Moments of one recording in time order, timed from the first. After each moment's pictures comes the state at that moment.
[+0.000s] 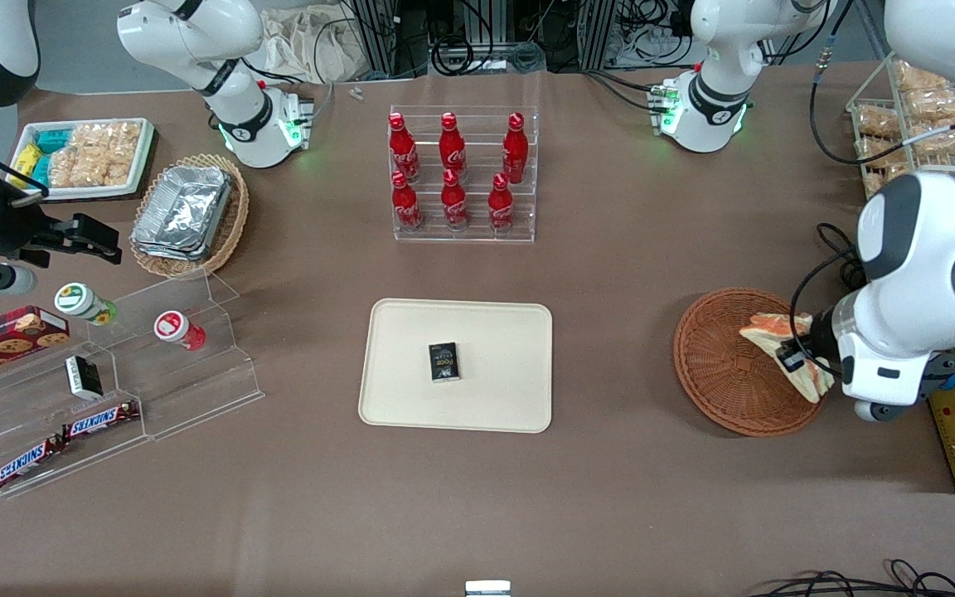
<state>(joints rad) 0.16 0.38 -0.39 -1.43 0.17 1.71 -0.74</state>
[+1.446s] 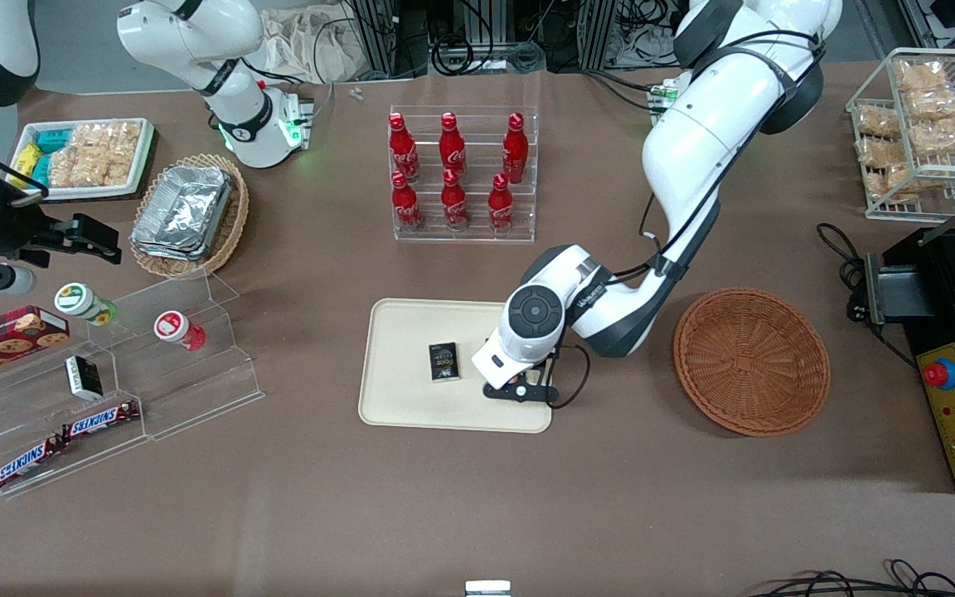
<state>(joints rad) -0.35 0.93 -0.44 -1.25 0.30 2.08 -0.71</state>
